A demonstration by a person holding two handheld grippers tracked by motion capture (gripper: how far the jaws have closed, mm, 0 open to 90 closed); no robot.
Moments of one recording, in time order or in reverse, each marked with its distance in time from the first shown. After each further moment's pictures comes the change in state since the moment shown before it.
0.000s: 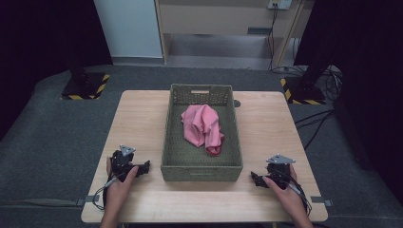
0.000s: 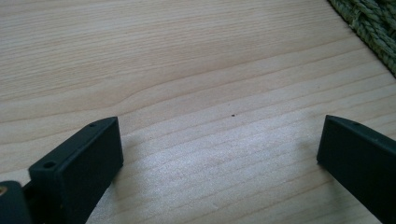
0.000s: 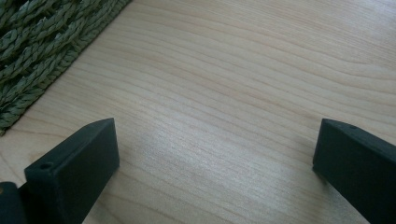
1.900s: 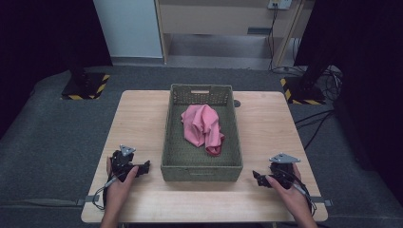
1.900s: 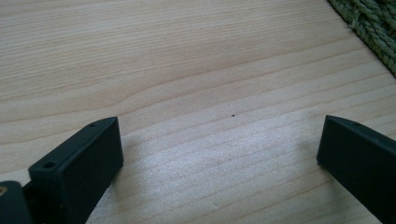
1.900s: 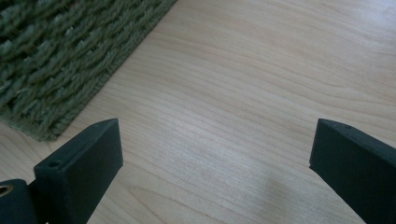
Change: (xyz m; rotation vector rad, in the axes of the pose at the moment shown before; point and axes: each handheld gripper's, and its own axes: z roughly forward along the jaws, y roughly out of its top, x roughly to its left) left arm 0.000 0.000 0.000 0.001 0.000 0.000; right arm 0.002 0.013 -0.025 -0.030 0.022 -0.009
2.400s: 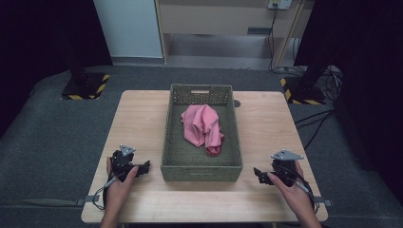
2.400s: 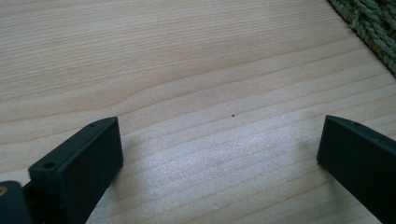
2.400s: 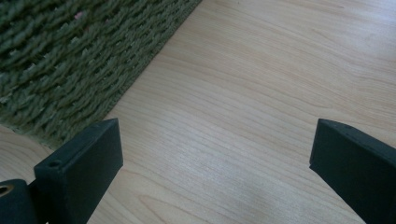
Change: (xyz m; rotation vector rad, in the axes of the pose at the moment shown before) left arm 0.000 0.000 0.000 0.000 0.000 0.000; right arm 0.001 0.015 -0.014 -0.023 0.003 -0.012
